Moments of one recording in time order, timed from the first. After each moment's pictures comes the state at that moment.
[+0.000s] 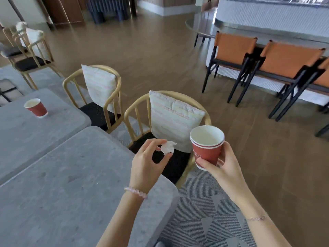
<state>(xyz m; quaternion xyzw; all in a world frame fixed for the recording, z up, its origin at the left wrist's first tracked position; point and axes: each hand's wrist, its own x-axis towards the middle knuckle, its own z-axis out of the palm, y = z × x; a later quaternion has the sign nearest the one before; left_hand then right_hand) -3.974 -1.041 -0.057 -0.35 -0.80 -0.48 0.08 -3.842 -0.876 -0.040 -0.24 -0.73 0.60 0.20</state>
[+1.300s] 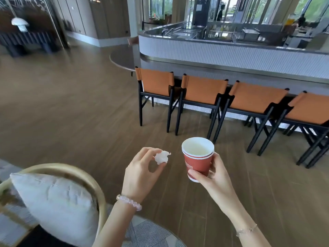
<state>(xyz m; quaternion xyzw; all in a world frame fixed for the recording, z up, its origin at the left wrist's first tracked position) -4.000 -0.517 -0.034 -0.47 -0.74 -0.47 0.07 -3.824 -0.412 -0.016 -0.32 -0.66 0.60 0.33</state>
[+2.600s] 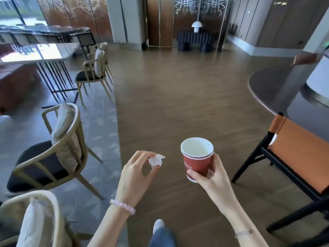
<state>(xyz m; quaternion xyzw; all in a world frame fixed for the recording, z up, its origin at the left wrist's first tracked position) -4.463 -0.315 -0.037 -0.07 -0.88 -0.40 0.24 -4.457 -0.103 -0.032 0.01 -0.72 0.69 0.03</state>
